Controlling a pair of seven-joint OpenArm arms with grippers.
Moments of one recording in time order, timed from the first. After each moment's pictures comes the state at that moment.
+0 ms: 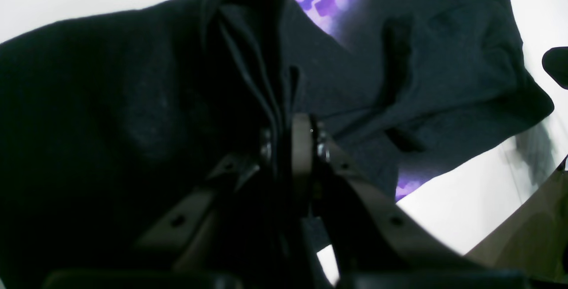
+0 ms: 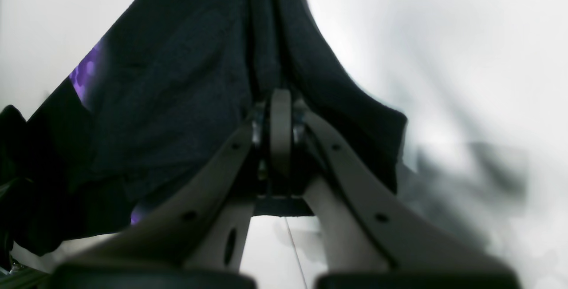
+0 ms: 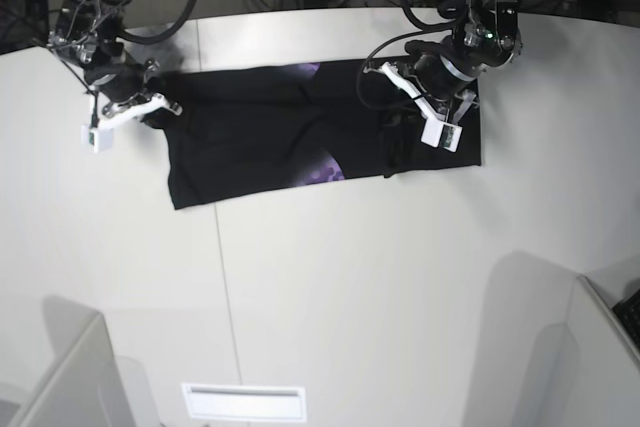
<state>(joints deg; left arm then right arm) 22.0 -4.3 -5.7 106.3 -26.2 -20.6 45.9 -17.3 1.5 25.4 103.2 35.1 8.4 -58.8</state>
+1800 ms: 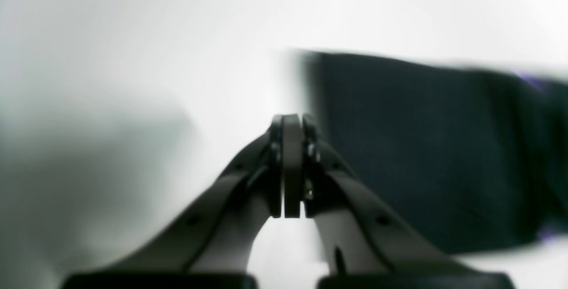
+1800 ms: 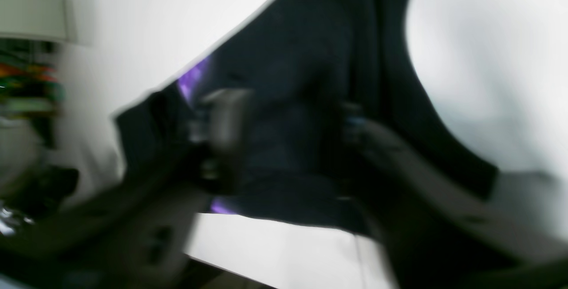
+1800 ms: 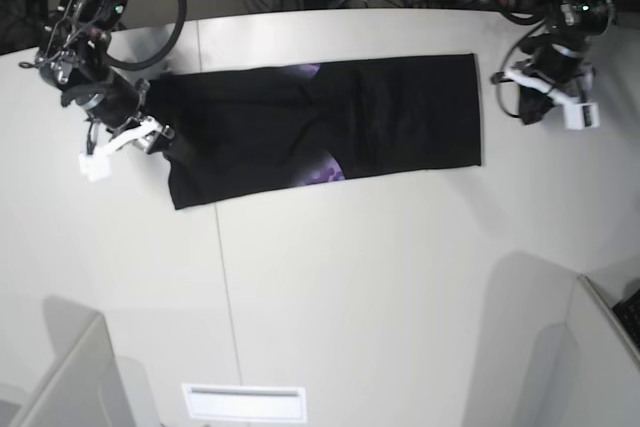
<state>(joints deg) 26.5 -8.2 -40.9 108.3 -34.0 -20.4 46.4 -10.8 4.5 25.6 102.3 51.6 8.4 -68.2</state>
